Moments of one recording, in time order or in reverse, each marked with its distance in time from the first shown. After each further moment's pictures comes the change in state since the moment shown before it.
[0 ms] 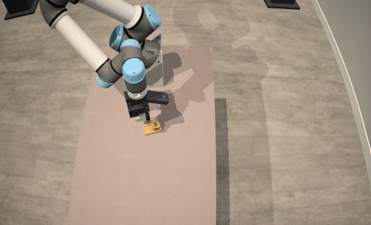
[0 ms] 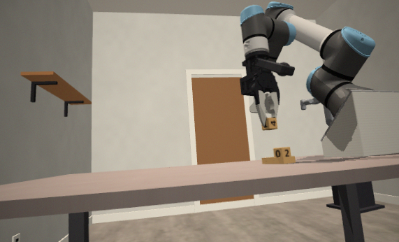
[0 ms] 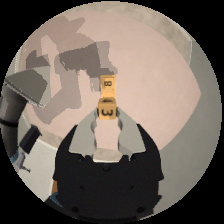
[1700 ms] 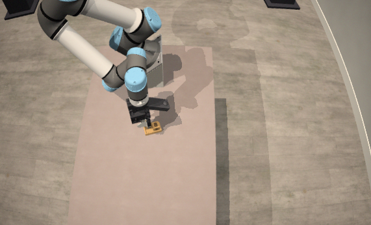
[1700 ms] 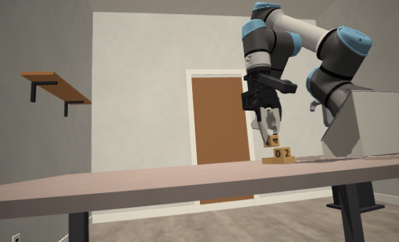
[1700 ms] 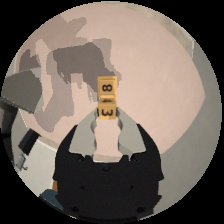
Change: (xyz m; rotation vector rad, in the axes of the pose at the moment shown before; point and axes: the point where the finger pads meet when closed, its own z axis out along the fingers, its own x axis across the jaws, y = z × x) arm 0.002 -0.001 0.049 0.000 0.001 0.000
